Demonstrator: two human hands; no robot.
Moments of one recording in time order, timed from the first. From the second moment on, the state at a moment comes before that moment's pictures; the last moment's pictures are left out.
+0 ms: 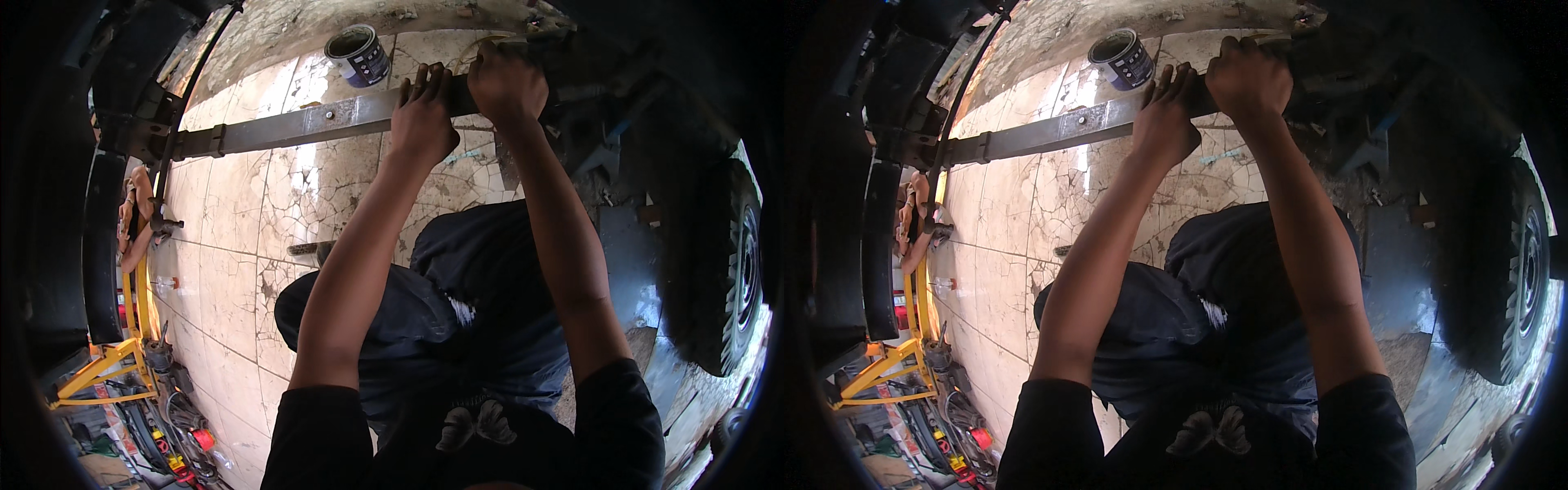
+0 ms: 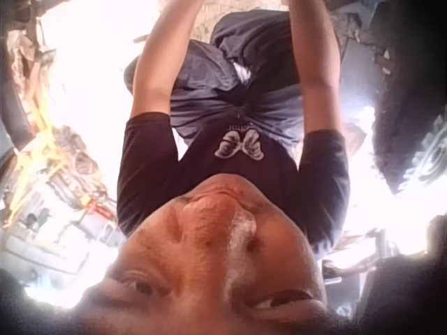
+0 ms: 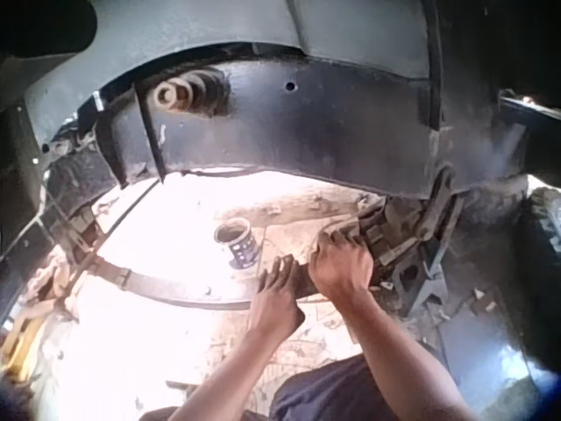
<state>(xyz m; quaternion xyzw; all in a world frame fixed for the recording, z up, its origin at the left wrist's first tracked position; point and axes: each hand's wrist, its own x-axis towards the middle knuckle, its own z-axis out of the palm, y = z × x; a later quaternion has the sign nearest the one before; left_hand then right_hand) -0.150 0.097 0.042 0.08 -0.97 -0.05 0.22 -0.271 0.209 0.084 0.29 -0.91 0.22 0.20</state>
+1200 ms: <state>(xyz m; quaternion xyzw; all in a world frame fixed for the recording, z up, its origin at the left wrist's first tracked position) -0.104 0.105 0.035 0.10 -0.97 -0.08 0.20 -0.270 0.209 0.082 0.29 -0.91 0.20 0.21</state>
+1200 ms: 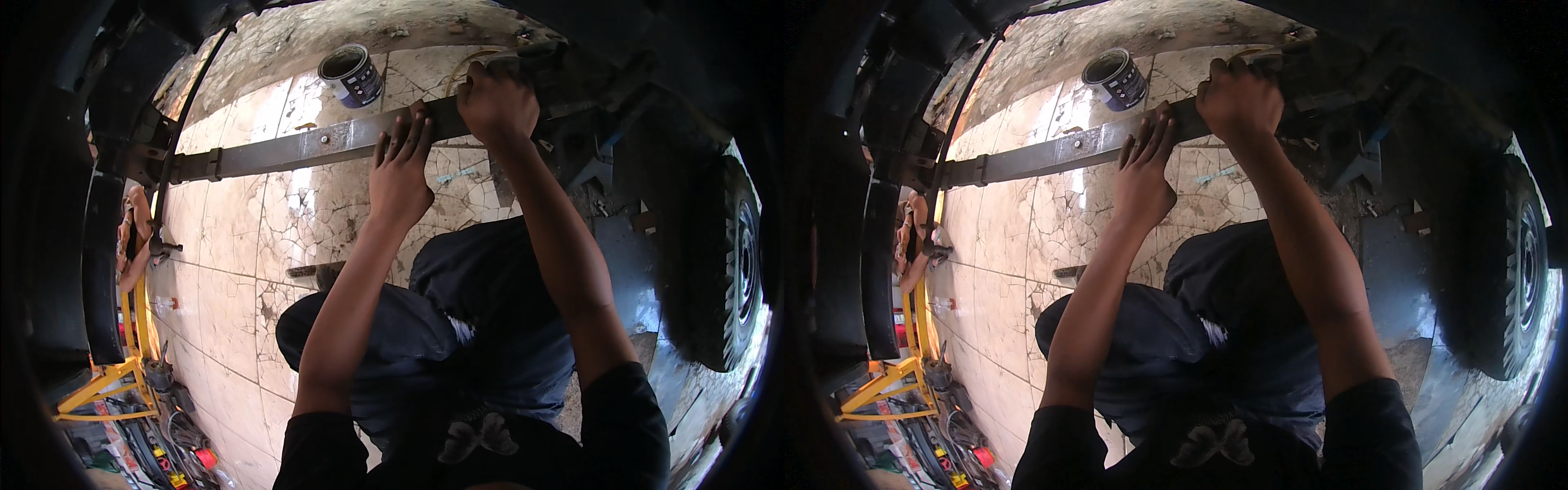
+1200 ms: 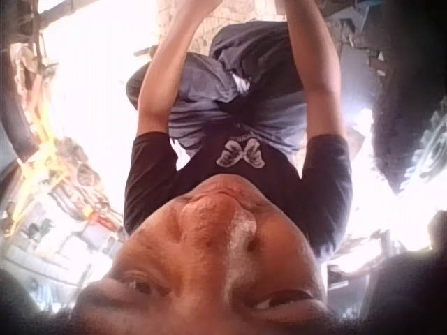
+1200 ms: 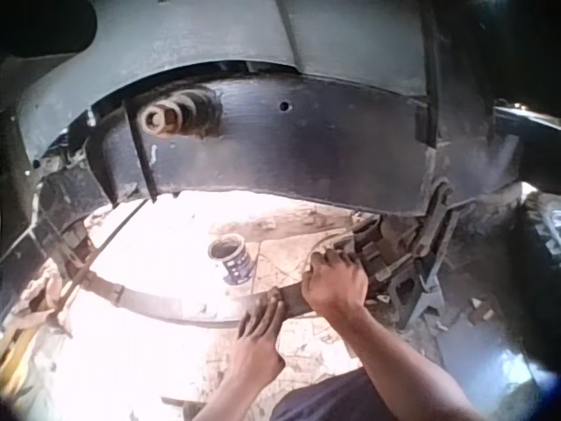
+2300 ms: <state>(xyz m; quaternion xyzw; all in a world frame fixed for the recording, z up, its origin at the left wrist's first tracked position) -0.094 0.074 0.041 0.09 -0.98 -0.03 0.17 -0.271 0.207 0.081 0.30 -0.90 0.22 0.22</state>
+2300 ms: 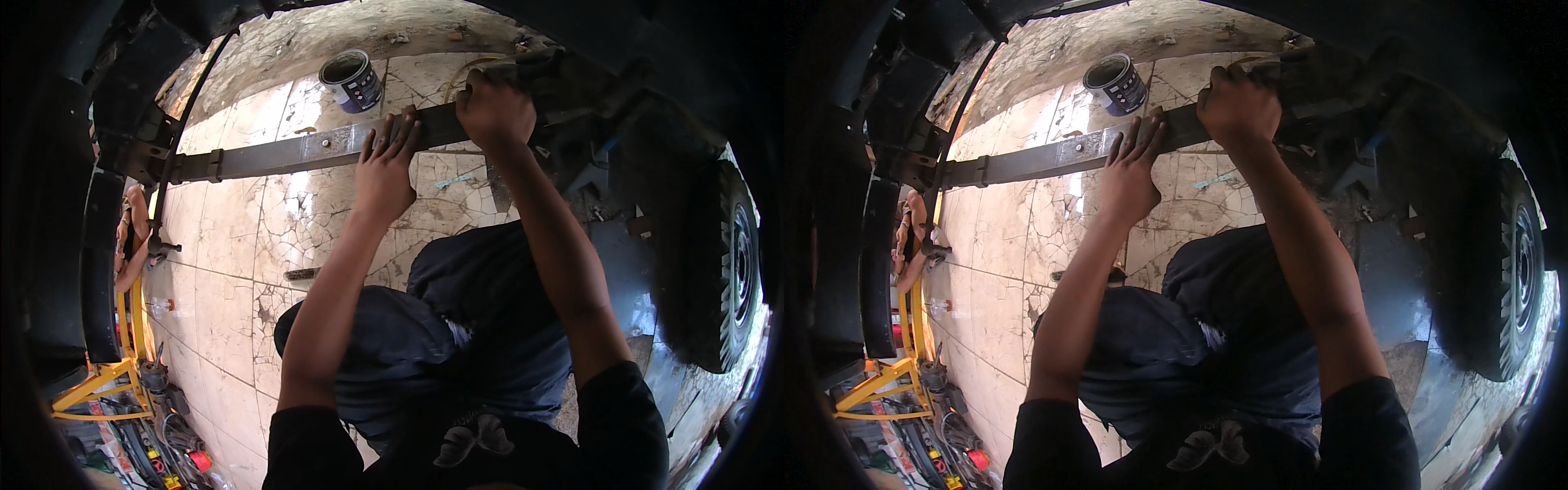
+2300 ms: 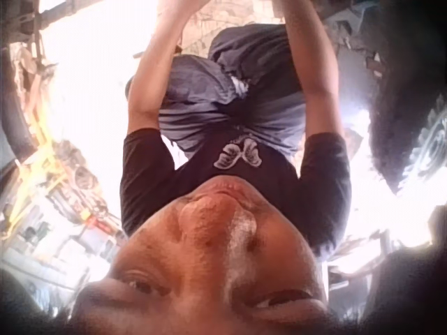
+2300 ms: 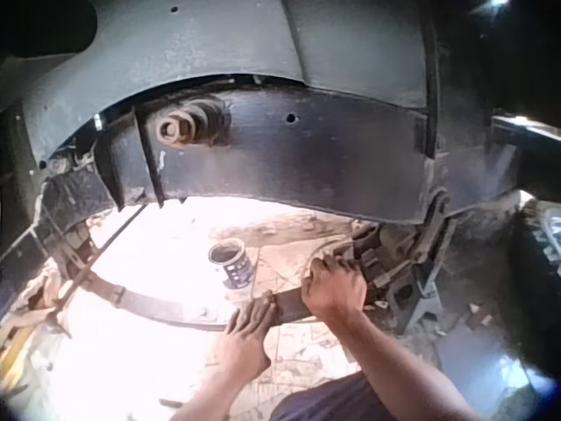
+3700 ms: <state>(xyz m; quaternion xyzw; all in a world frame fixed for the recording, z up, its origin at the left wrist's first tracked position) -0.082 0.097 0.058 0.12 -0.99 -0.01 0.11 -0.273 0.205 0.083 0.27 -0.91 0.24 0.22</state>
